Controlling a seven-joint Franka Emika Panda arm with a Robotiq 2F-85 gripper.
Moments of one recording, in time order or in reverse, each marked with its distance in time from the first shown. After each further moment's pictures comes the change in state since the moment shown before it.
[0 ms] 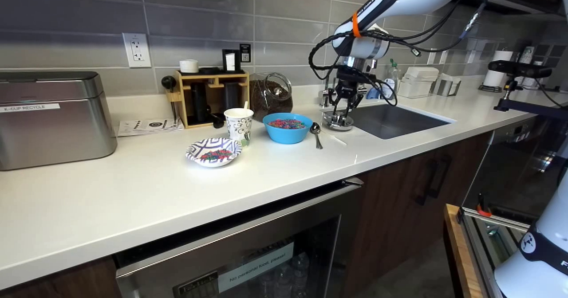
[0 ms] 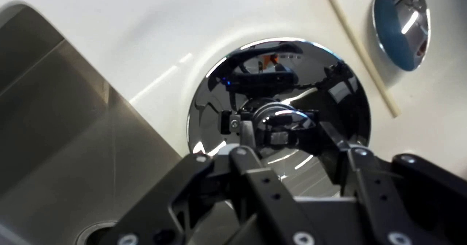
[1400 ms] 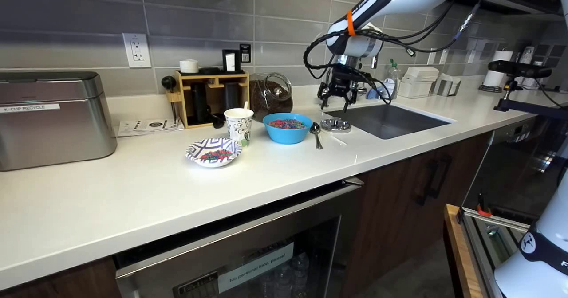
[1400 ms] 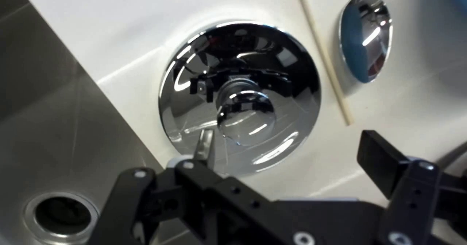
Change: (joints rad) arm 0.019 -0.002 0.025 0.027 -0.016 0.017 -0.112
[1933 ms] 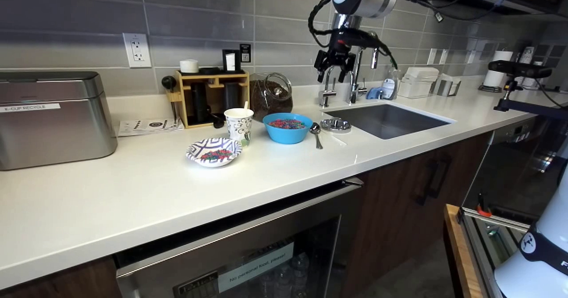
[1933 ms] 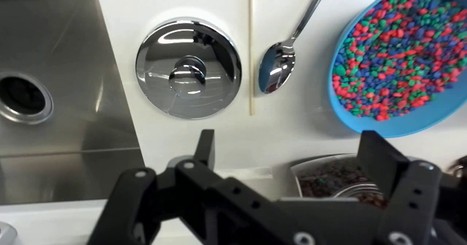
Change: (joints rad) arm 0.107 -0.313 0.031 -0.145 -0.198 -0.038 -0.212
